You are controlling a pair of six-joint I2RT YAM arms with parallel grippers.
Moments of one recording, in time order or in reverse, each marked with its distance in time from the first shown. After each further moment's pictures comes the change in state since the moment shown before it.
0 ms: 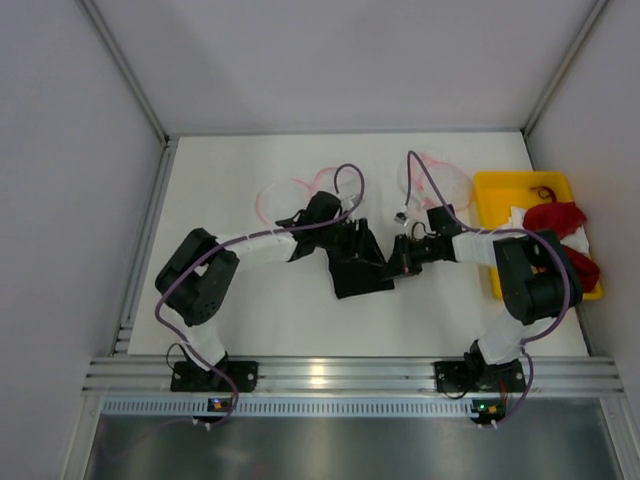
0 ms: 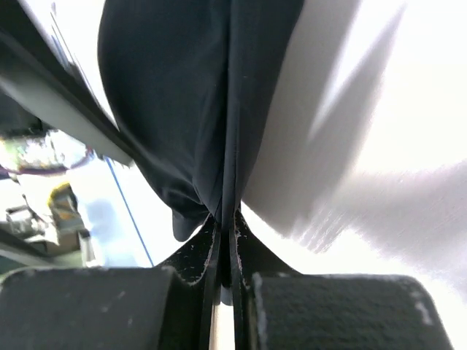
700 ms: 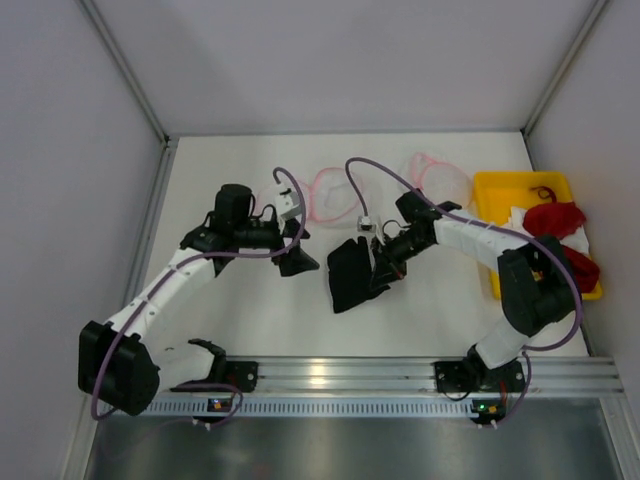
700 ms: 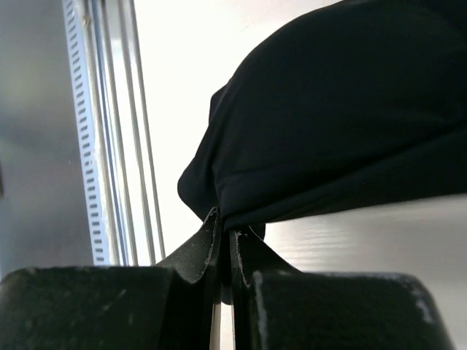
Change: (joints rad) left arm 0.326 -0.610 -0.148 -0.370 0.282 0.990; right arm 0.197 -0.051 0.291 -0.589 -0.006 -0.769
